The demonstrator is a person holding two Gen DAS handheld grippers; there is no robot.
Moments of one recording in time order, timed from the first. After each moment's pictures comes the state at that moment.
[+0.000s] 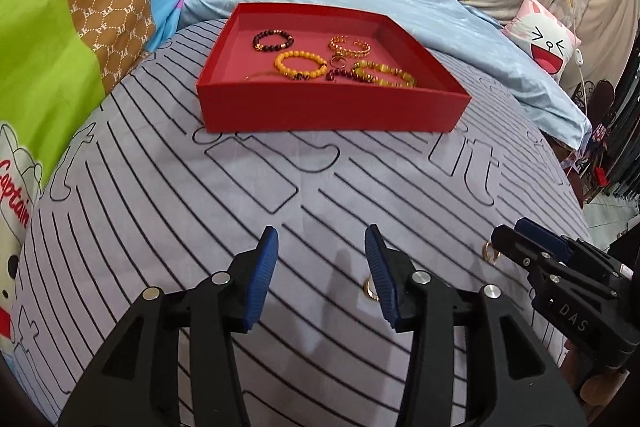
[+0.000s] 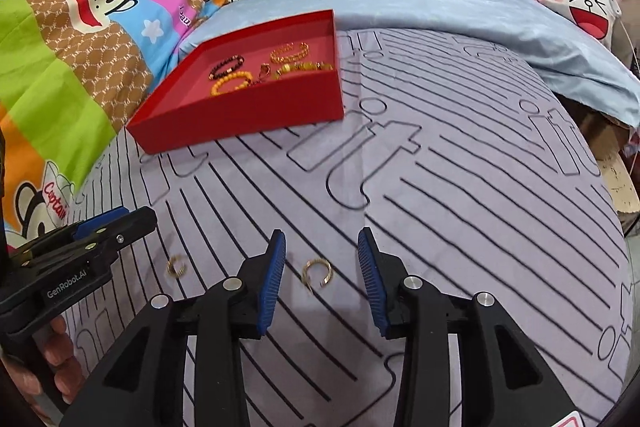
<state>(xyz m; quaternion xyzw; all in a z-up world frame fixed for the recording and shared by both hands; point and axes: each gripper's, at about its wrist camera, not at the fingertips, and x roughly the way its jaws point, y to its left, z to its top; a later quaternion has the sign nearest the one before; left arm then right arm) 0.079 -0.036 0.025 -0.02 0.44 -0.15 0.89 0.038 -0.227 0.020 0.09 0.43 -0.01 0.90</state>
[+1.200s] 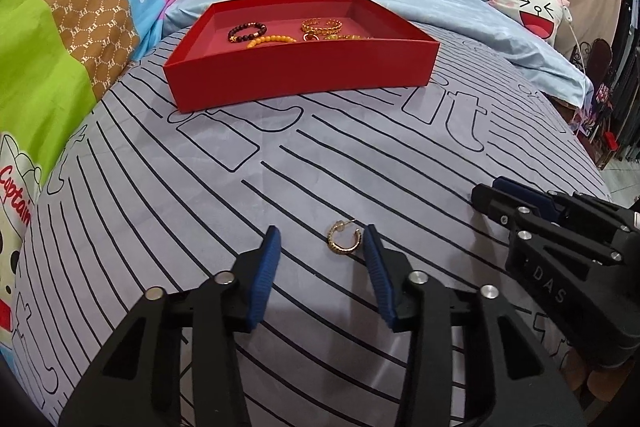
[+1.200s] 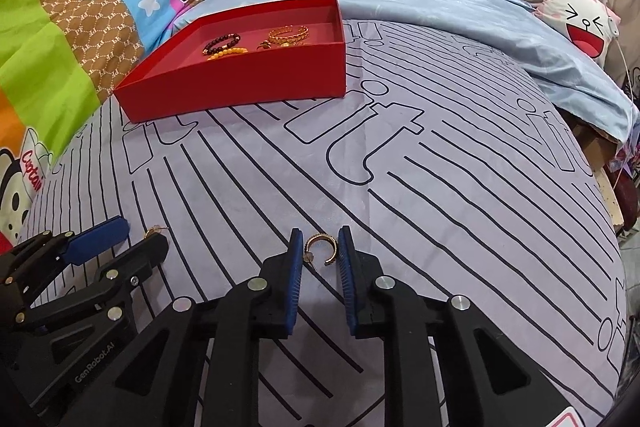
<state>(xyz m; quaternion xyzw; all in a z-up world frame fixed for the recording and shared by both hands) 0.049 -0.067 0.005 0.04 0.43 -0.16 0.89 0.040 -0.209 0.007 0.04 0.44 -0.03 0.90</state>
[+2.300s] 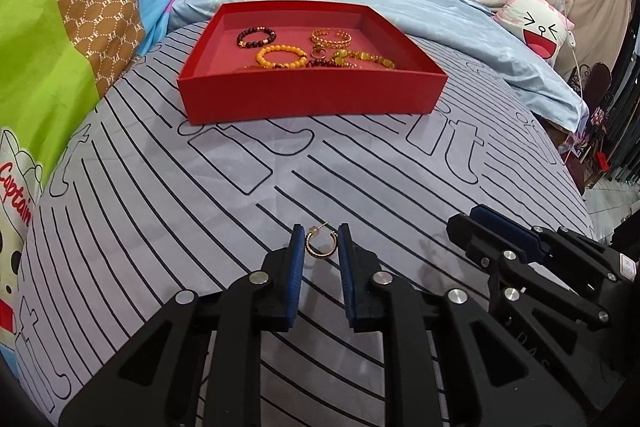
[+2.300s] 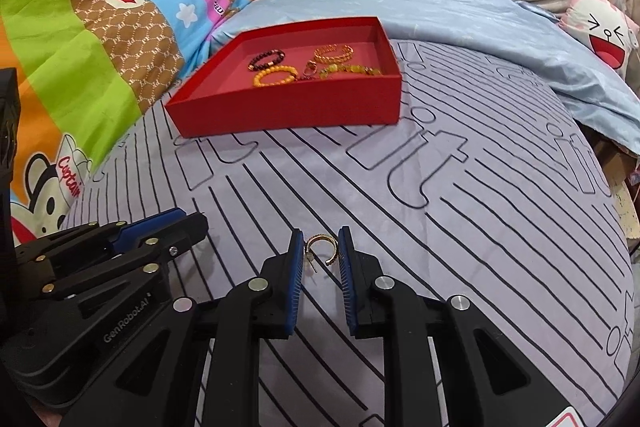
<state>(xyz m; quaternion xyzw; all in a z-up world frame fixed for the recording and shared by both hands) 0.064 -0.052 0.029 0.00 0.44 -0.16 0.89 0.039 -0.182 0.034 0.06 0.42 0.02 0.91</state>
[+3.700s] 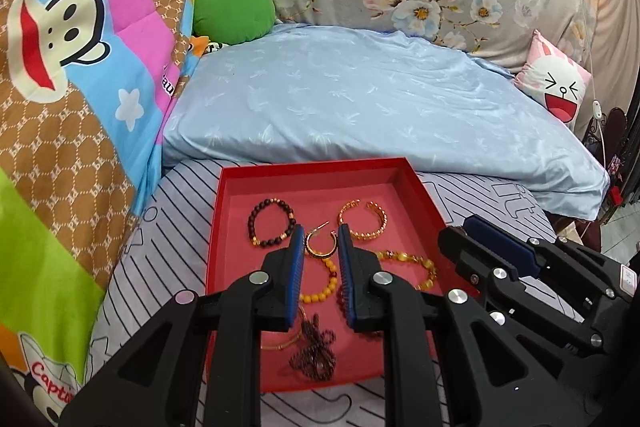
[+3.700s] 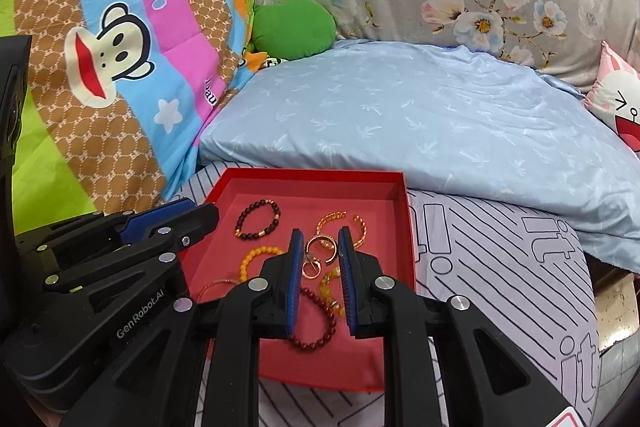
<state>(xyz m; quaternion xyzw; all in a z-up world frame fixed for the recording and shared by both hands) 0.244 -0.073 0.124 0.01 0.36 -0.14 0.92 0.223 -0.193 0.120 0.03 0.34 0.03 0.94</state>
